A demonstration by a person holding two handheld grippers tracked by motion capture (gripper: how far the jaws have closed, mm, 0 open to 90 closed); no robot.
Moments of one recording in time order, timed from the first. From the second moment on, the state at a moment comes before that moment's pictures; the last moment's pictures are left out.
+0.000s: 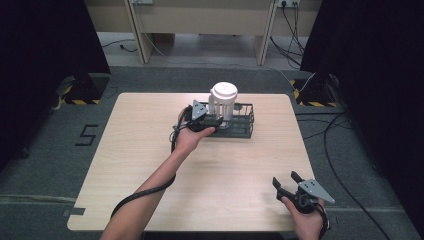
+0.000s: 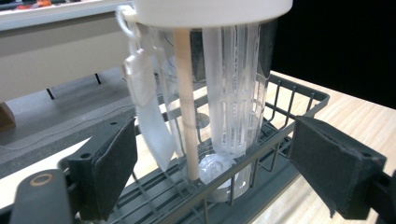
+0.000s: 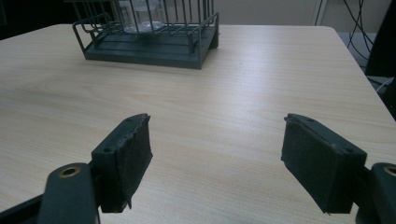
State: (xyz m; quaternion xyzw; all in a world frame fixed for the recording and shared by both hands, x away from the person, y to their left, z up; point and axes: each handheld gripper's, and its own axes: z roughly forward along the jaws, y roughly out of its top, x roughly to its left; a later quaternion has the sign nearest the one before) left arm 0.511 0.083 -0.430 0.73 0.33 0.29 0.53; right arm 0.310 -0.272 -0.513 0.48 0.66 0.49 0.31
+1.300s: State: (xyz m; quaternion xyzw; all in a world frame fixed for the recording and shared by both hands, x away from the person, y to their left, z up) left arm 0.384 0.233 -0.456 0.70 0.36 0.32 0.53; right arm 0.310 -0.272 -0.513 0.49 0.66 0.48 0.31
